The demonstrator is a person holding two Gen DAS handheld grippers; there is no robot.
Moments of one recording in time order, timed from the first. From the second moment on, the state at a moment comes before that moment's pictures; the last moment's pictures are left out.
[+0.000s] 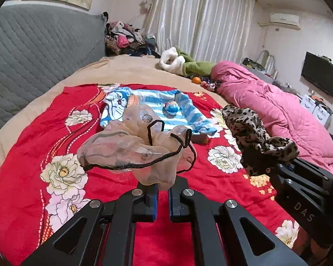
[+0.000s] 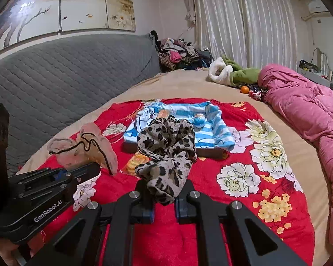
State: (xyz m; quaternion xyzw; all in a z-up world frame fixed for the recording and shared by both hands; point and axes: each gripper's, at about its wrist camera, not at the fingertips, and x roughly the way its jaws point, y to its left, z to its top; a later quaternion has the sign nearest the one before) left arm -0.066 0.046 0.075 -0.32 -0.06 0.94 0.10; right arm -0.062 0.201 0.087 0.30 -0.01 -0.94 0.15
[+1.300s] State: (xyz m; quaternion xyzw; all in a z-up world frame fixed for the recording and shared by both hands) left arm -0.140 0.041 0.119 -0.29 -0.03 0.95 0.08; right arm -0.119 0.180 0.138 0.25 0.01 -0.96 0.15
